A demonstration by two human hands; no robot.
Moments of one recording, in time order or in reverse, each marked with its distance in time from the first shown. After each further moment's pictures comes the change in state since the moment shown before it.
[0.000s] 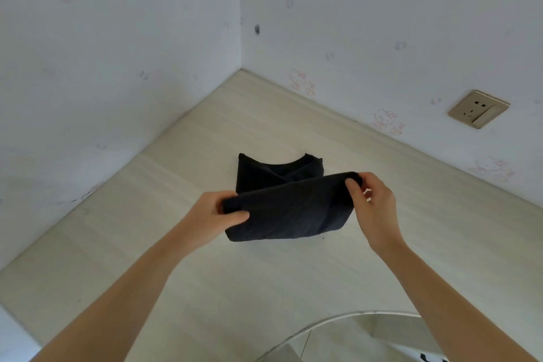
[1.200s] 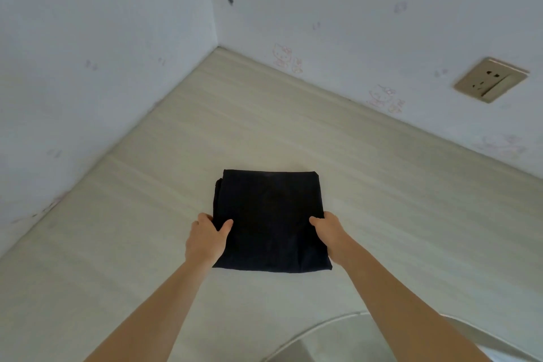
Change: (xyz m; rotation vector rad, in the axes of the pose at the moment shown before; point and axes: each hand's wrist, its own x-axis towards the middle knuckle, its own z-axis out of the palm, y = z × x) left_hand 0.077 -0.103 0.072 0.380 0.306 -0.540; right_hand 0.026 0.118 0.087 0.146 -0.364 0.897
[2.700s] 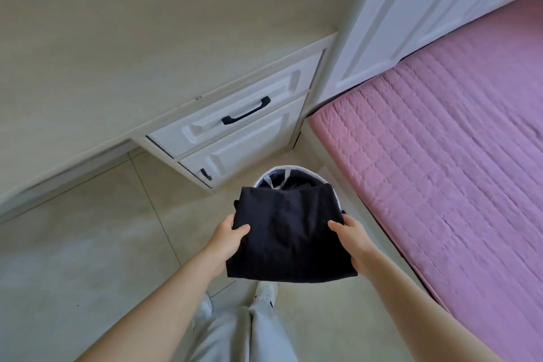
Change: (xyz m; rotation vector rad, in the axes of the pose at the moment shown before) left_hand -0.493 0.038 0.573 0.254 -0.979 0.286; right_hand -0.193 0.710 -0.415 0.846 0.536 0.351
